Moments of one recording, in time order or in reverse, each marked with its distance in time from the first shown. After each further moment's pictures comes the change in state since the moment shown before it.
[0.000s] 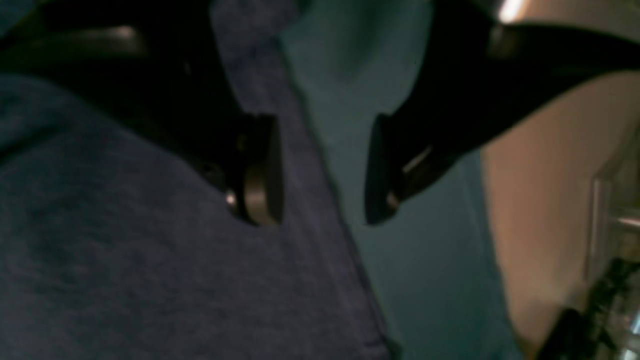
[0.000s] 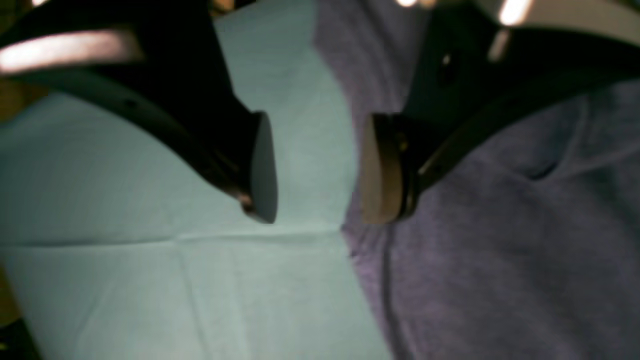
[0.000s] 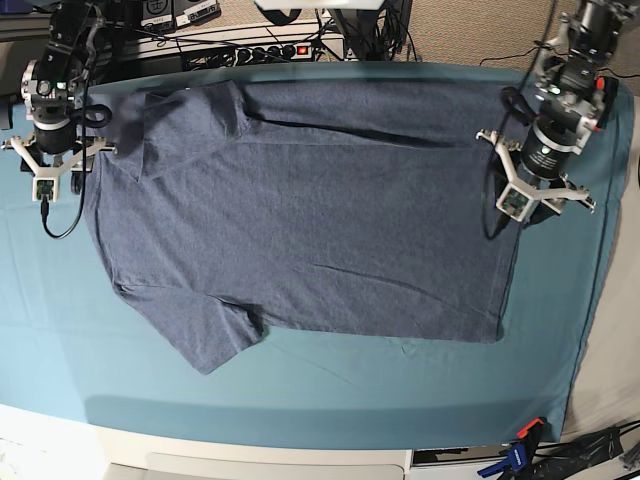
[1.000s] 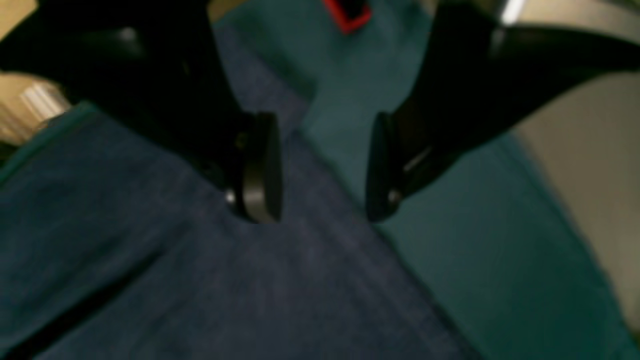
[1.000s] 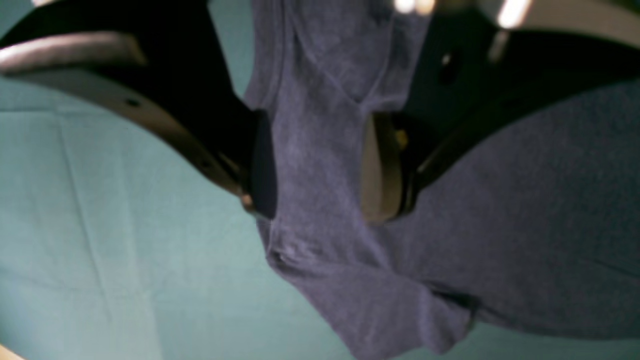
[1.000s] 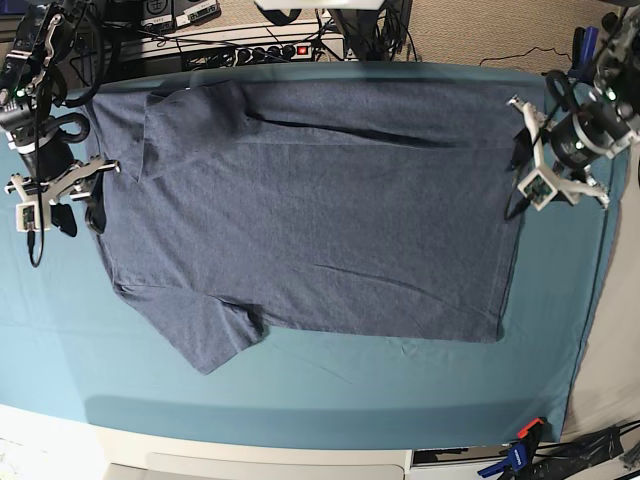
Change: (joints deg) left arm 2.7 -21.5 0.1 4.8 -30.3 -6.8 6.0; right arm 0.4 9.4 -0.4 8.3 33.6 7.2 -9.2
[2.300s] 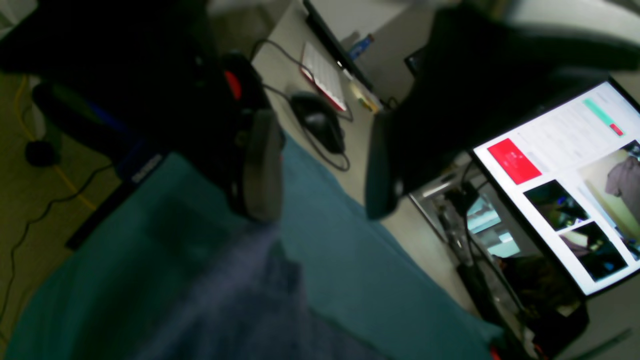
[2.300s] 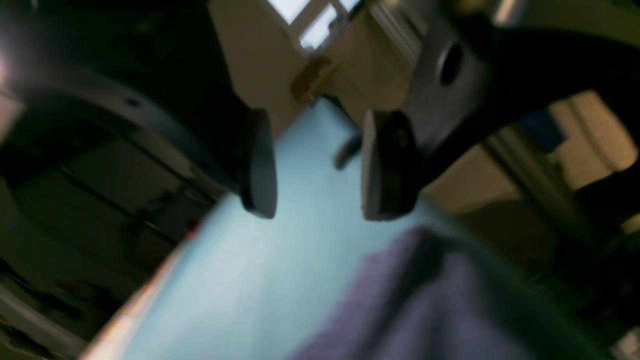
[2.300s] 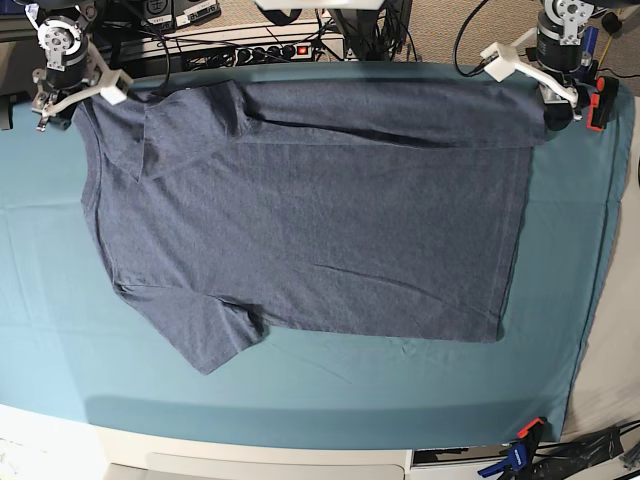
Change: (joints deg) left arm 16.3 -2.4 27.5 2.8 74.0 20.2 17.3; right arm -32.9 19.7 -26.6 -1.6 -75.5 -15.8 1.9
